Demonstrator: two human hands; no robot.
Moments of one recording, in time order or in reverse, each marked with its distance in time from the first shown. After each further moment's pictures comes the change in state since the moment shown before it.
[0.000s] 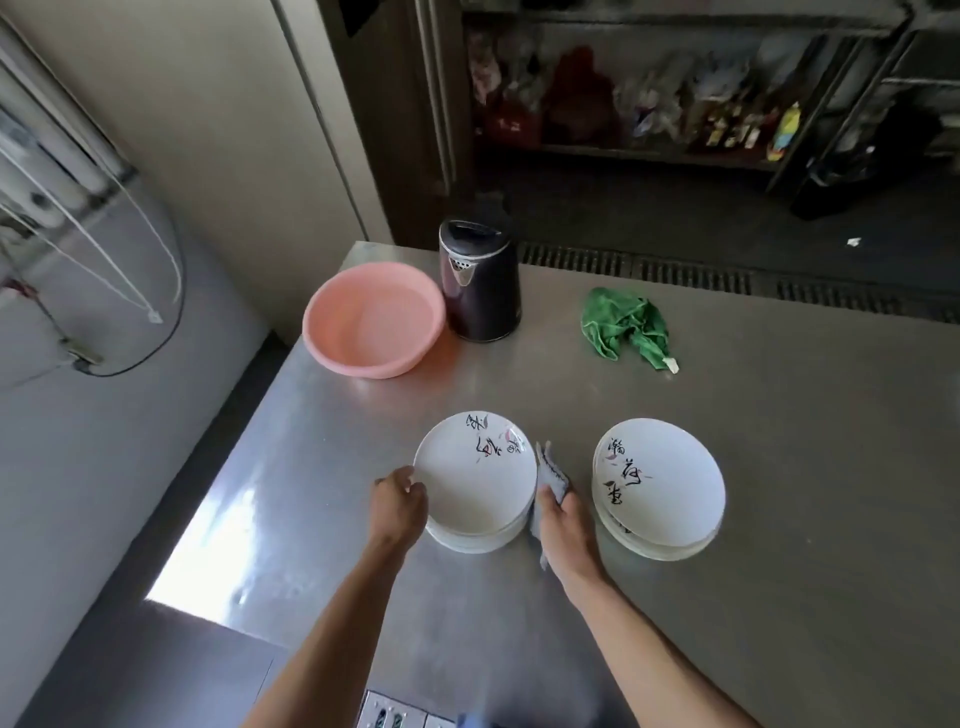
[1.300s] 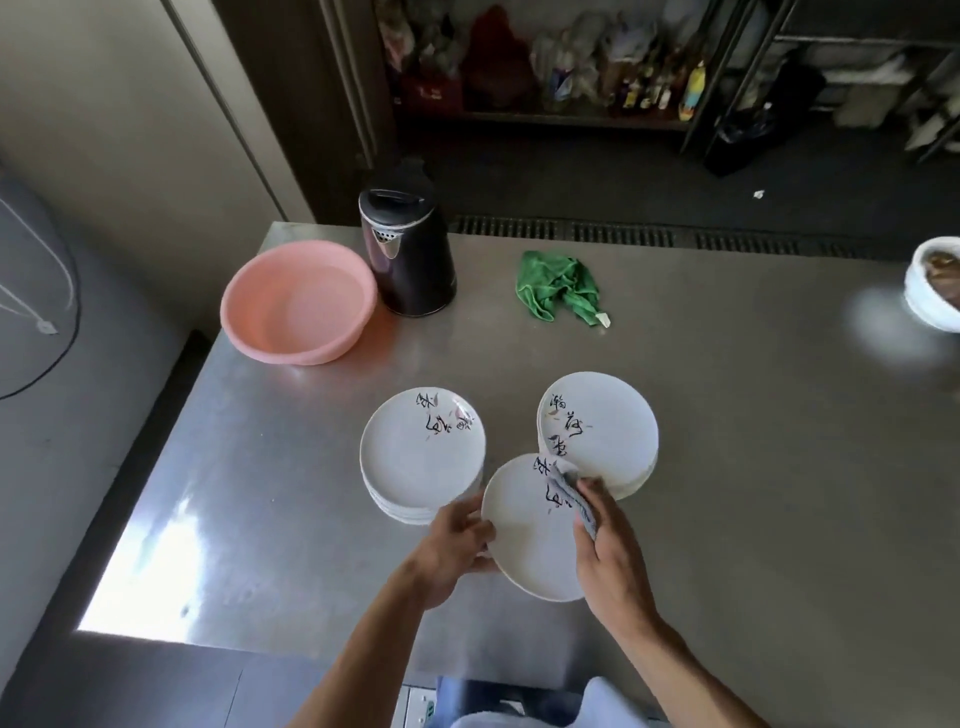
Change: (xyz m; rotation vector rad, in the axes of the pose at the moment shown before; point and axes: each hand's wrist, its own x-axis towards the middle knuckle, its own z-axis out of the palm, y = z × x) left_hand -0.088 0.006 0.058 -0.429 -0.810 -0.070; right_hand -0.058 0.075 -0.085 -0.247 0.133 -0.287
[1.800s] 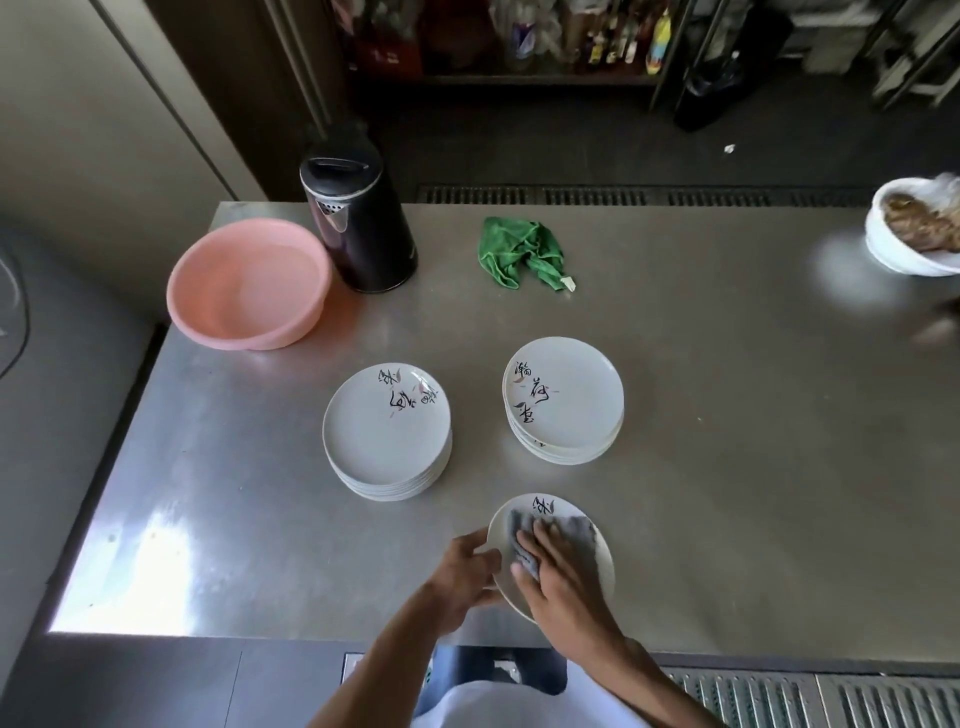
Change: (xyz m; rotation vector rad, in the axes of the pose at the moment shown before) left_hand 0.000 -0.061 0.054 0.020 -0.002 -0.283; right_hand -0.064 0.055 0.025 -0.444 -0.394 -0.055
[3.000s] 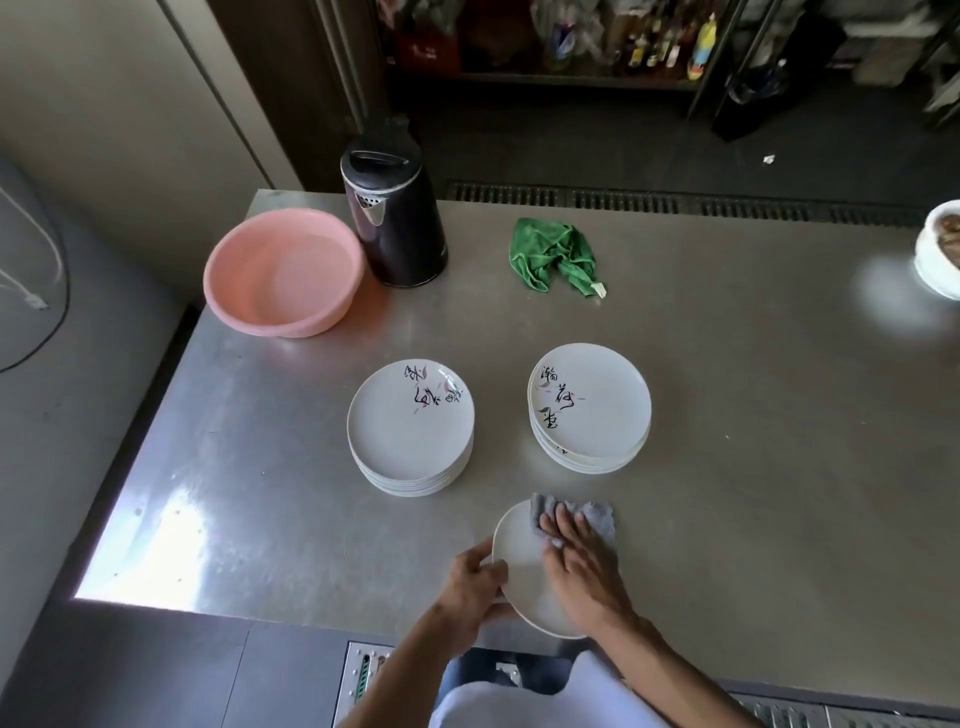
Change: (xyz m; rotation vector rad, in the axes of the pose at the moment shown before) left_hand -0.003 -0.022 -0.002 -0.175 0.102 0.033; right_hand 0.031 0.002 -0.020 -0.297 -0.075 -0.186
